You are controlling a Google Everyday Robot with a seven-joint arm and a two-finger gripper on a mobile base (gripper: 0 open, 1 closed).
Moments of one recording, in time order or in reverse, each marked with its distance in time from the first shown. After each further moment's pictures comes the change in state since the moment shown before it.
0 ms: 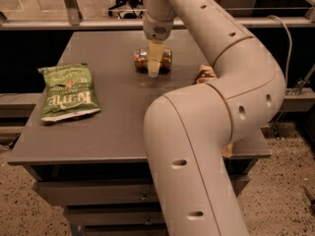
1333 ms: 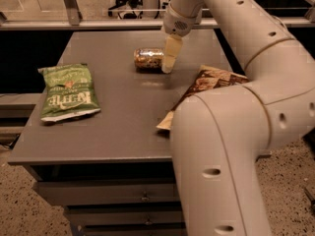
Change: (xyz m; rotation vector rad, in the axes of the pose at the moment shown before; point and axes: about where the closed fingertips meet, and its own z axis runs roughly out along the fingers) arm 0.044 0.006 -0.040 0.074 -0.086 0.097
